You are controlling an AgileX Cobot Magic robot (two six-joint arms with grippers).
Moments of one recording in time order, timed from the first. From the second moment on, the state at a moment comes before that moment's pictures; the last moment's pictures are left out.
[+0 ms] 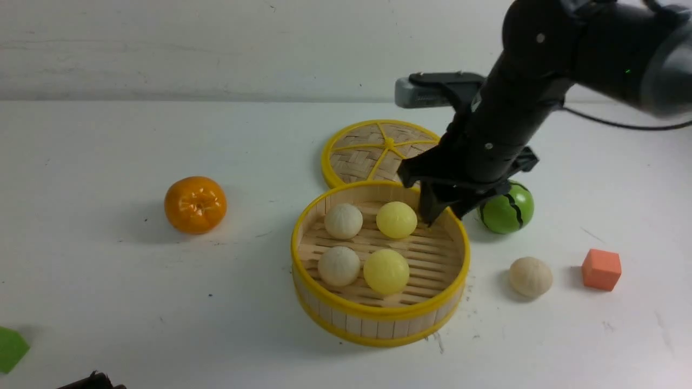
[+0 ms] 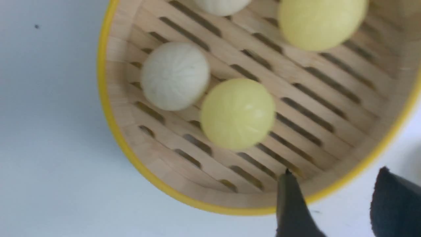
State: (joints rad) right arm 0.44 1.85 -1.73 0.14 1.18 0.07; left arm -0.61 0.21 -0.18 -0.06 0.22 -0.21
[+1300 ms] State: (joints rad) right arm 0.15 1.94 -1.44 0.19 0.91 0.09; left arm -0.61 0.21 -0.18 -0.06 0.22 -0.21
